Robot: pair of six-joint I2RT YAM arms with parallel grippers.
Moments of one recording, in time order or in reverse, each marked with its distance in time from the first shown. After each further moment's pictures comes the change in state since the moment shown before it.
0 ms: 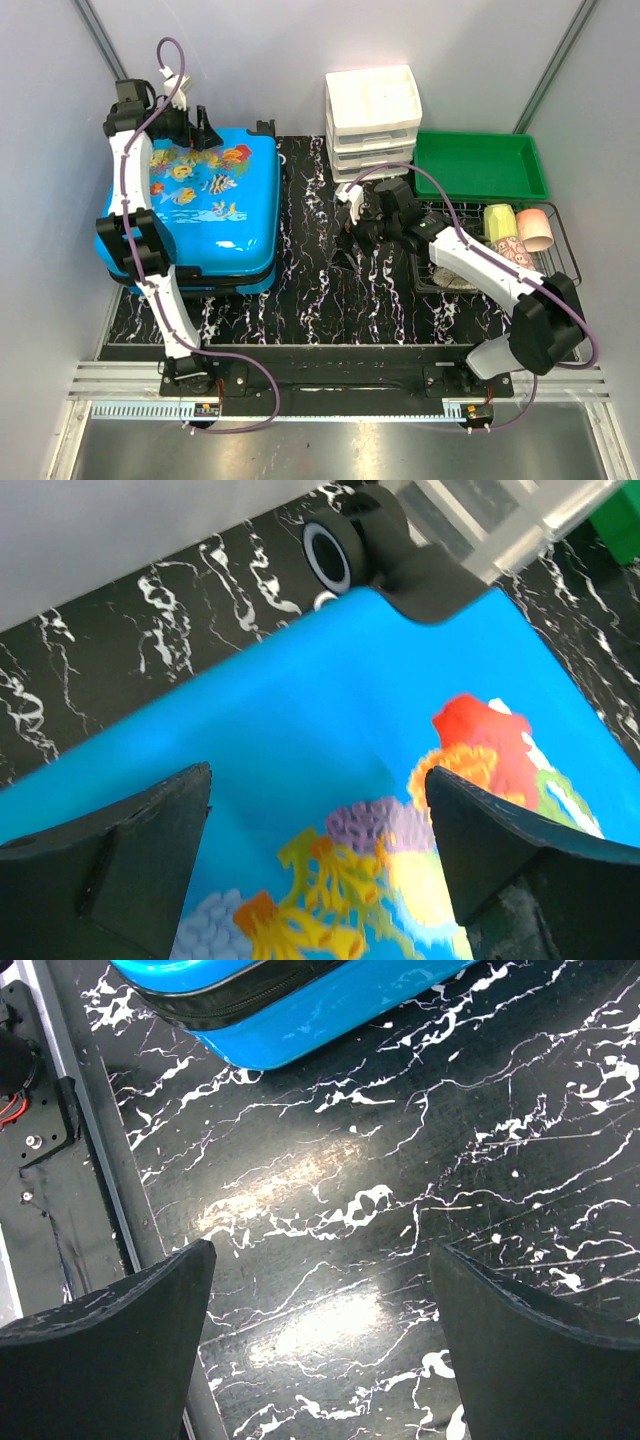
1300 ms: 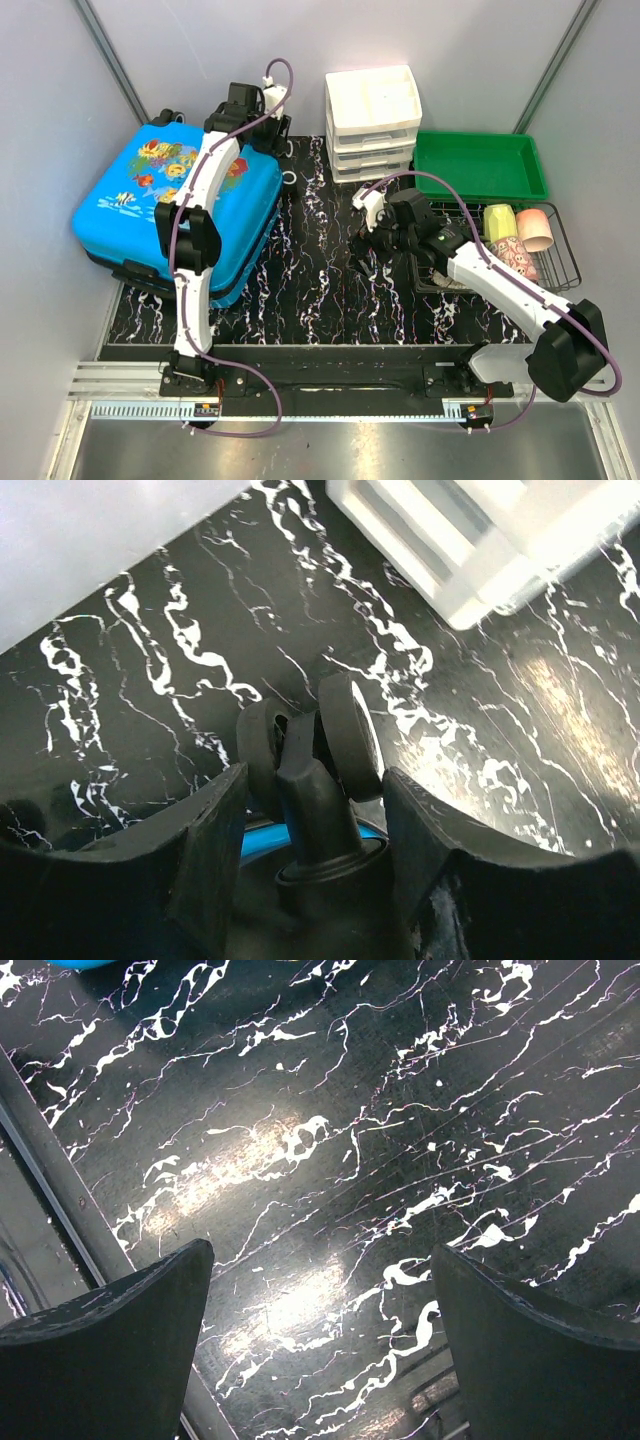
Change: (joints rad) left arm -0.447 0.136 0.064 0.115 -0.564 -0.136; right arm -0.010 -0.161 -0.087 -0.094 0.222 0.008
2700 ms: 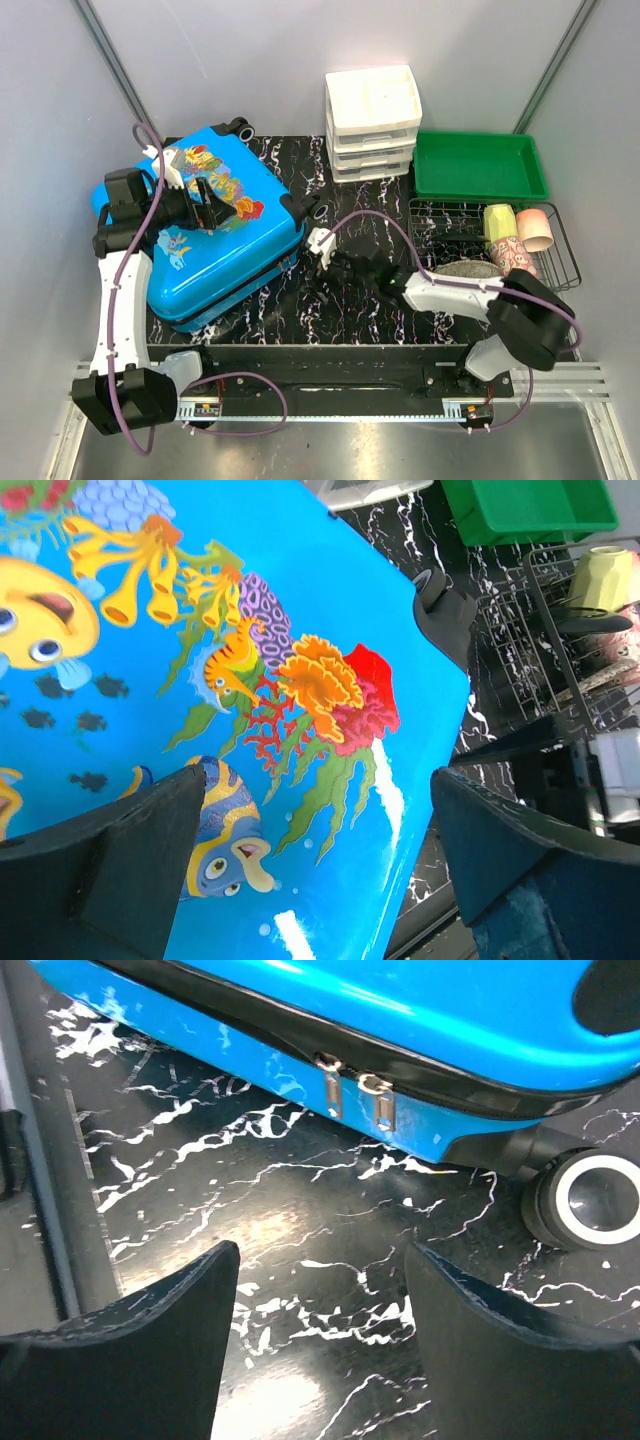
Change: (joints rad) left arm 0.385 -1.168 -1.108 0.081 0.440 -0.268; right arm 0.323 0.170 -0.280 0.763 0.130 0.113
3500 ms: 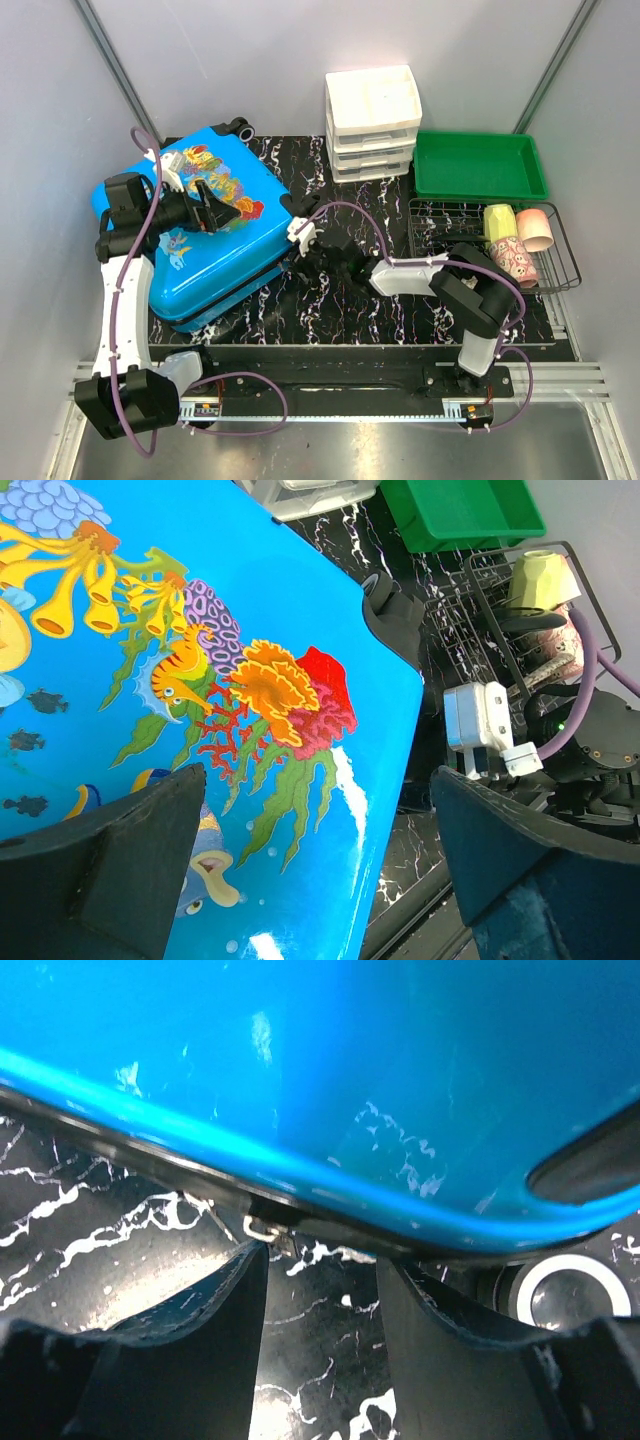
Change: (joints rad) left arm 0.035 -0.034 -0.104 0.103 0.133 -0.071; right arm 0.004 0.344 0.198 0.134 0.106 -0.036
